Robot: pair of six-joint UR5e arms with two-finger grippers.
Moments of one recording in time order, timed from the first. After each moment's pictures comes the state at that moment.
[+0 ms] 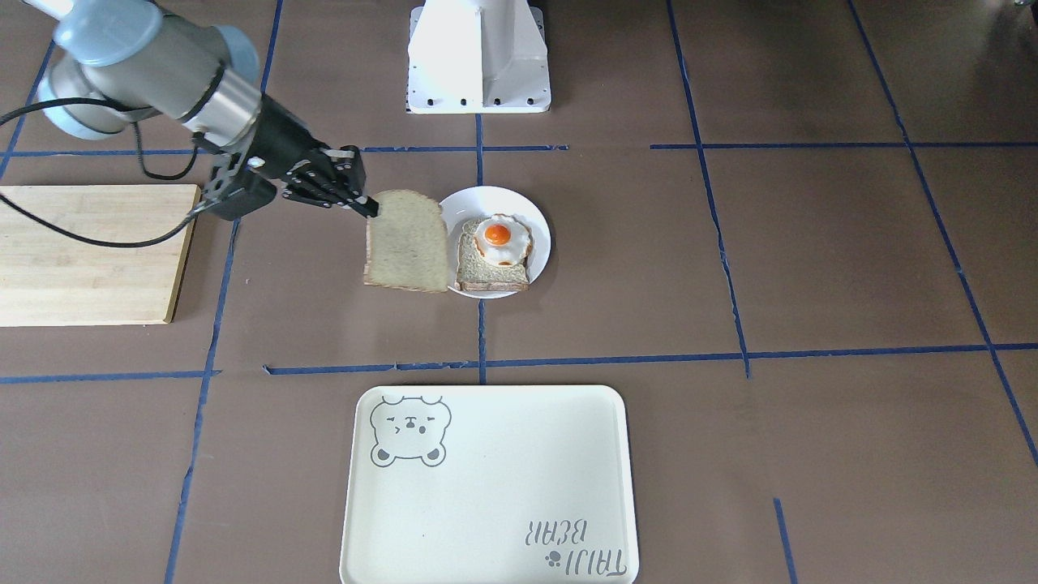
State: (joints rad) left arm -1.58 -1.44 -1.88 -1.48 -2.35 0.18; right arm 0.64 -1.19 1.81 -0.81 2.05 1.54
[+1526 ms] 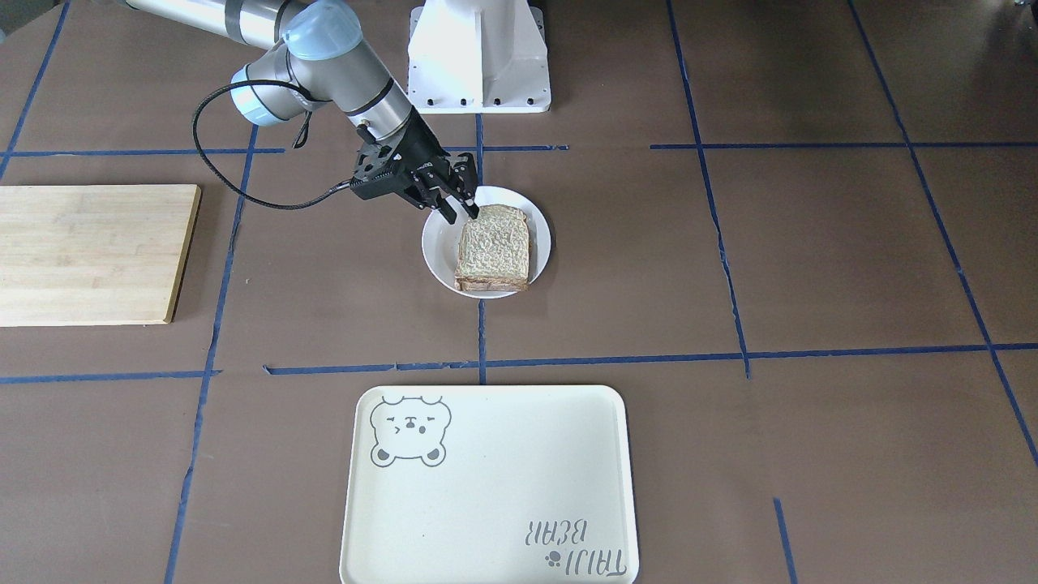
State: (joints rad) left arm -1.58 -1.44 -1.88 -1.48 -2.36 0.18; right arm 0.39 -1.11 1.70 -0.89 1.67 1.60
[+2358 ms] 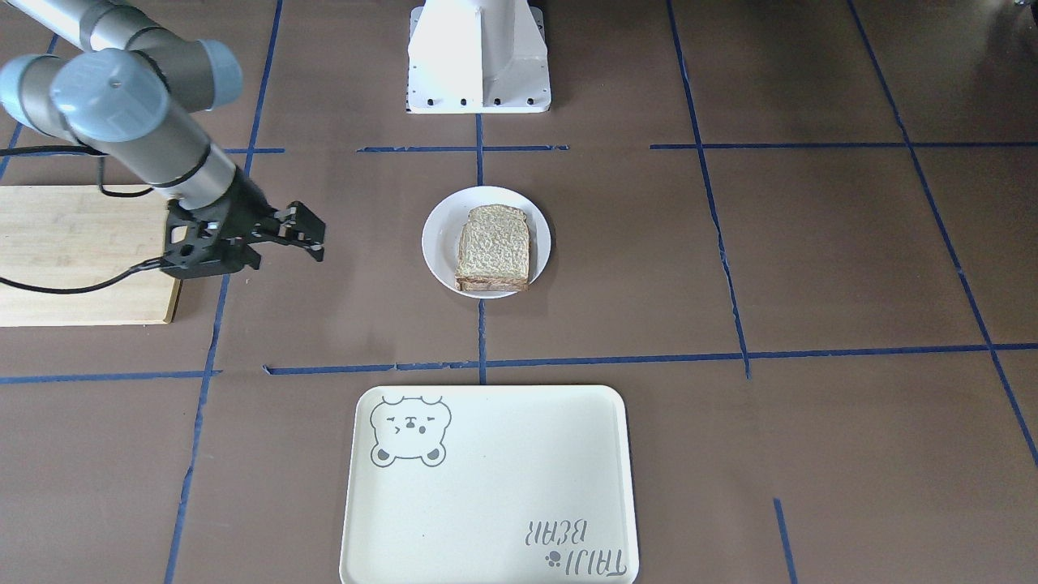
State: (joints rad) left arm -1.58 -1.44 -1.87 -1.57 -2.36 0.17; right arm 0.85 -1.30 1.83 -1.34 2.20 0.97
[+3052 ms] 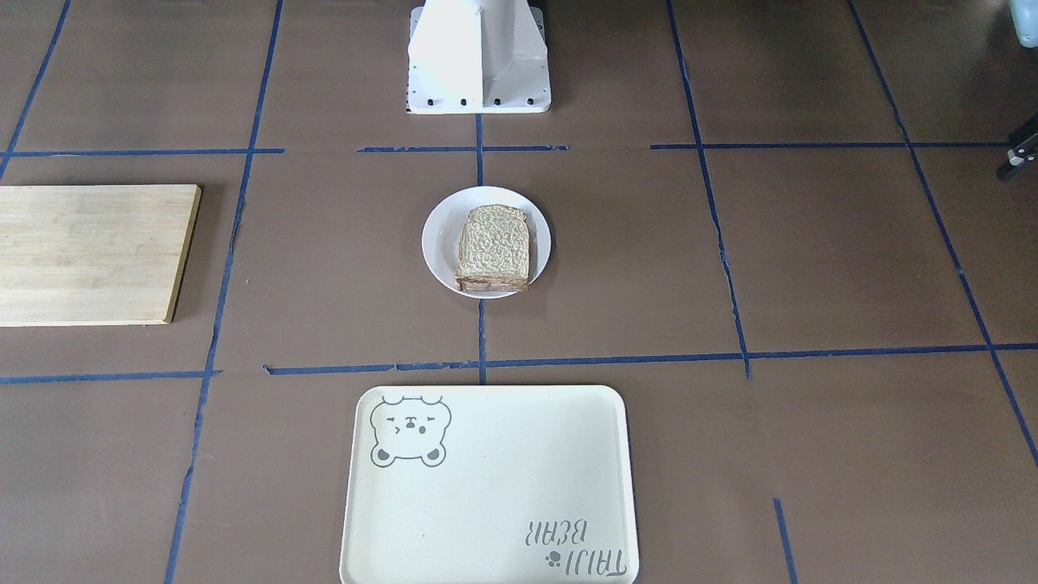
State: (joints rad) left arm -1.39 -1.45 -1.88 -1.80 -2.42 -0.17; right arm 1.34 -1.73 1.95 -1.62 2.30 -0.08
